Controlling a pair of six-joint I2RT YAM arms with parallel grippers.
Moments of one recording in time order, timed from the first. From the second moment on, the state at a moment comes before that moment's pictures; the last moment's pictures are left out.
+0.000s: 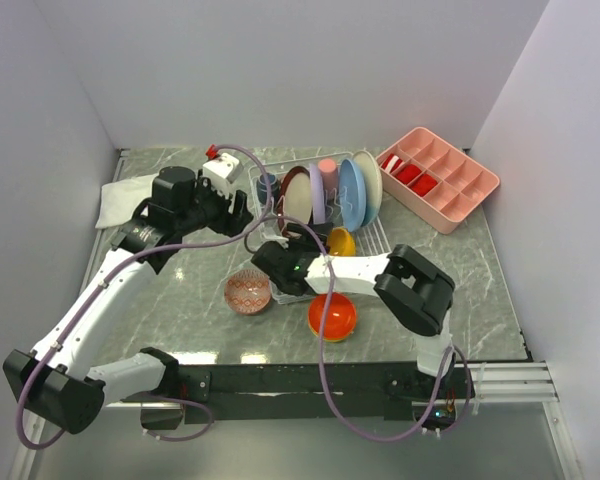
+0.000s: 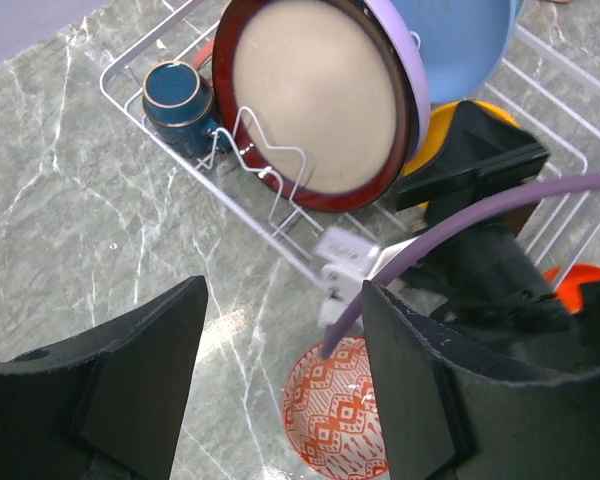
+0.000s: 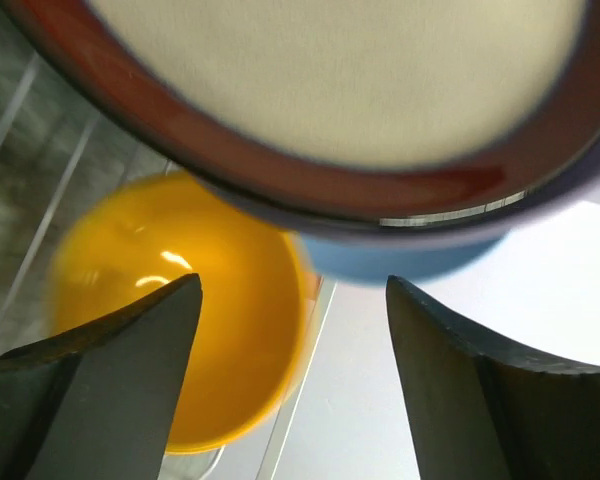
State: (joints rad) left arm -0.42 1.13 1.17 -0.47 0.22 0.06; right arm 1.03 1.91 1.17 -0.27 1.17 -0.64
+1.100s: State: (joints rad) left arm -0.39 1.19 1.21 -0.43 0.17 0.04; right arm 1.05 1.69 1.37 -0.76 0.71 -0.35
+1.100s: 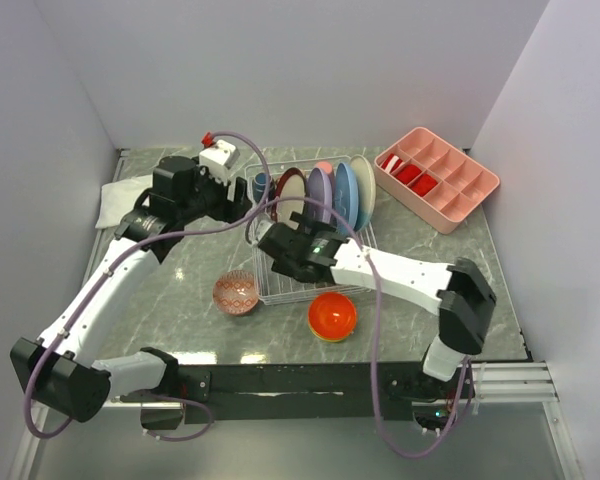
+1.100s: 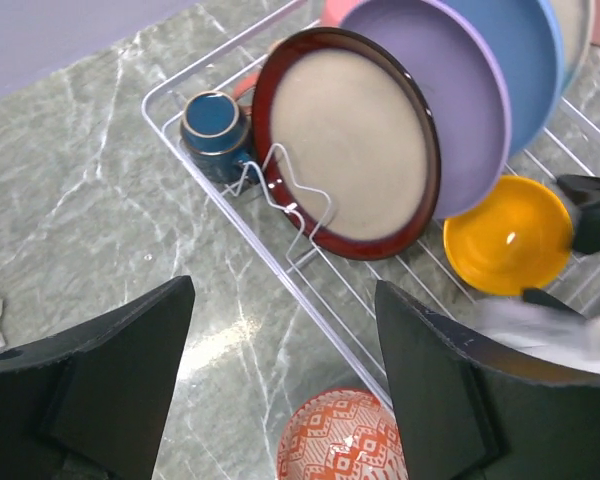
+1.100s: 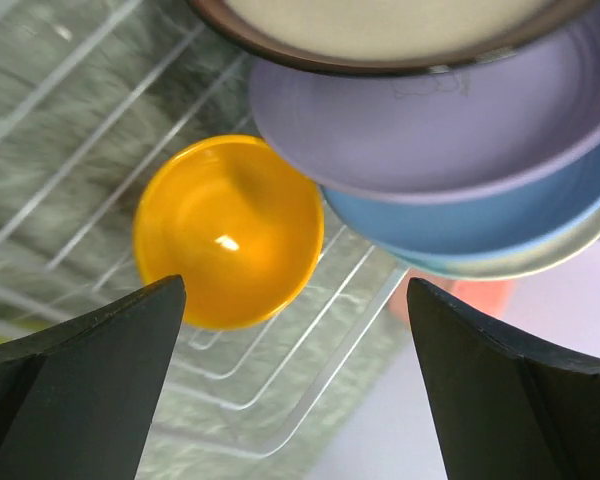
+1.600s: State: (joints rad) left arm -0.22 1.24 1.30 -0.45 0.08 0.00; right arm 0.96 1.61 1.52 -0.84 0.33 -0.06
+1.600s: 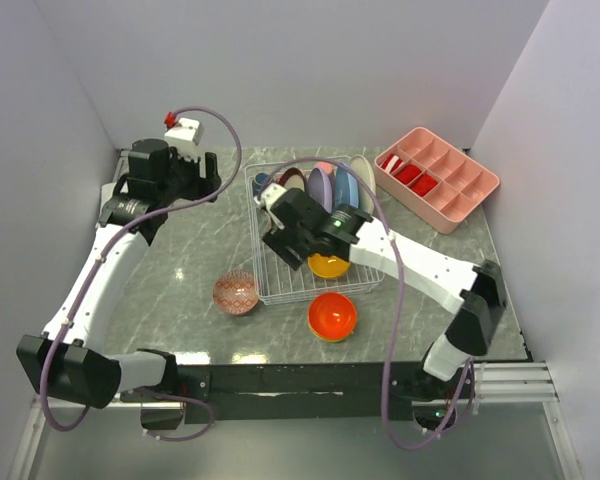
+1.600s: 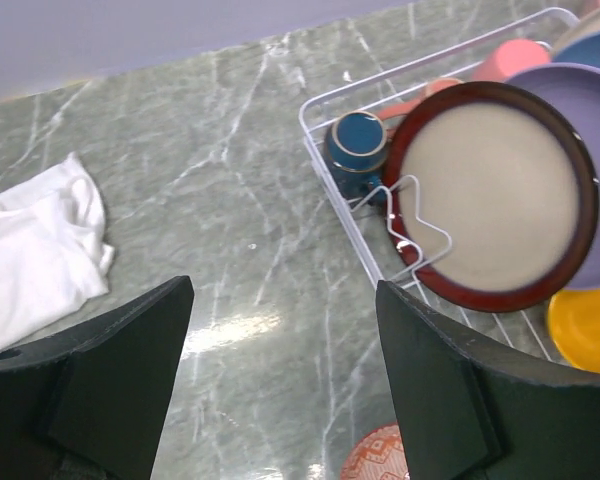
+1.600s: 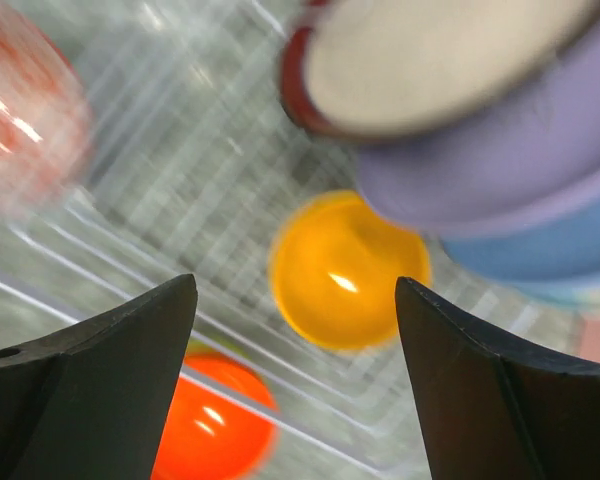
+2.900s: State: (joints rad) left arm -0.10 1.03 1.18 -0.38 0.11 0.00; right arm 0.92 2.02 1.58 -0.92 0.46 0.25
